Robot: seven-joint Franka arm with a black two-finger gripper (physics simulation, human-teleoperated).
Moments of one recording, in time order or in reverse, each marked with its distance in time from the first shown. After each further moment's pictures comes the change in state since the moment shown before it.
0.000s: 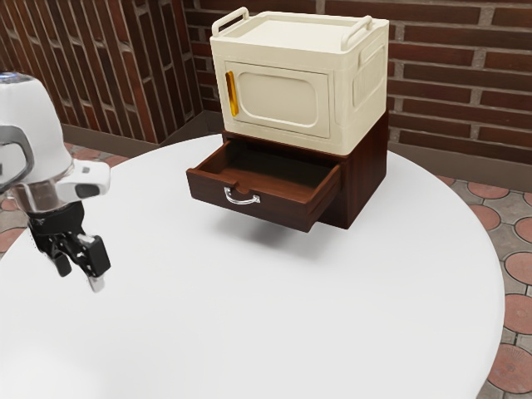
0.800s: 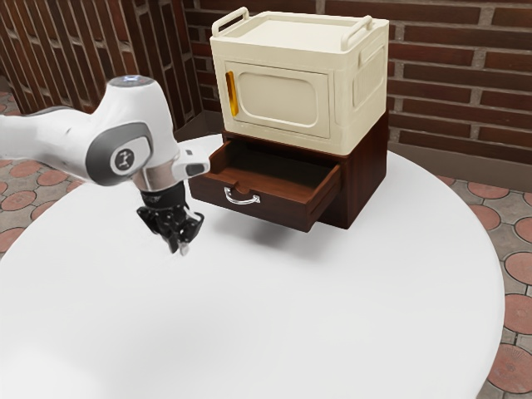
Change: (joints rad) arm 0.003 0.578 -0.067 0.314 -0.001 0.334 -0.176
